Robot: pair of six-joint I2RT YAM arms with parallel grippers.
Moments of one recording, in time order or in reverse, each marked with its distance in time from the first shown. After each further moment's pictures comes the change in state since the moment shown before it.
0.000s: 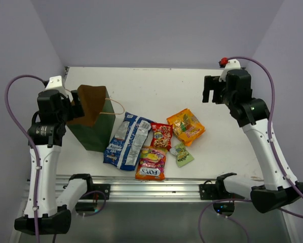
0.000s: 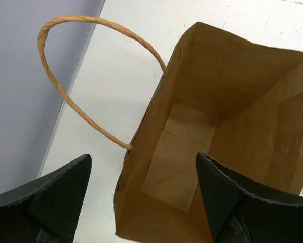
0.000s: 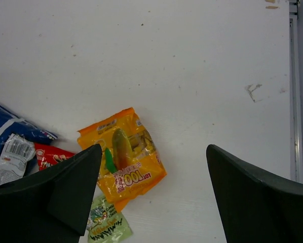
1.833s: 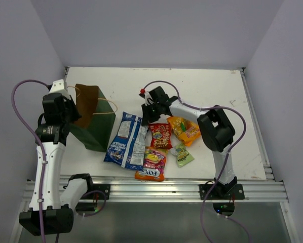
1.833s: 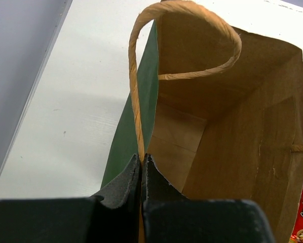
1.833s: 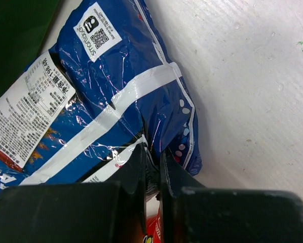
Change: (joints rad) left arm 0.059 0.002 -0.185 0.192 0.119 -0.058; right arm 0.382 0.910 0.048 0.443 -0.582 0.141
